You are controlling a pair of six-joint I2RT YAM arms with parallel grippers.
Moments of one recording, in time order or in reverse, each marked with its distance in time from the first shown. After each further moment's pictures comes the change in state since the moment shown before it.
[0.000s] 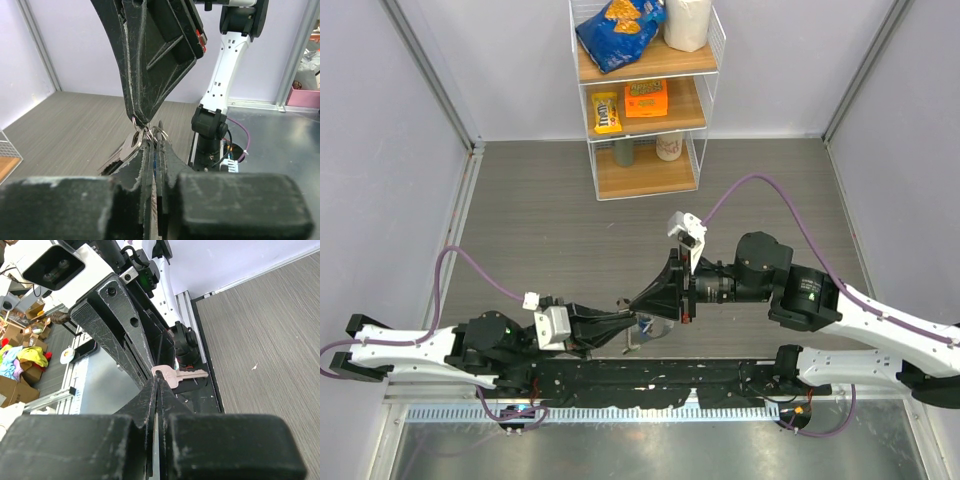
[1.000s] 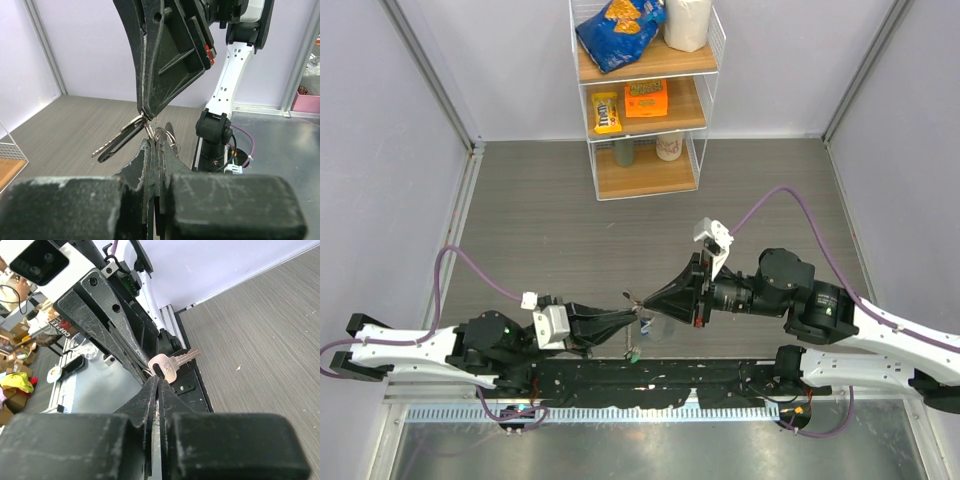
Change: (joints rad) left arm 0.000 0.009 0.002 0.029 -0.024 0.017; right arm 0.030 -0.136 -0.122 0.037 0.157 0.009
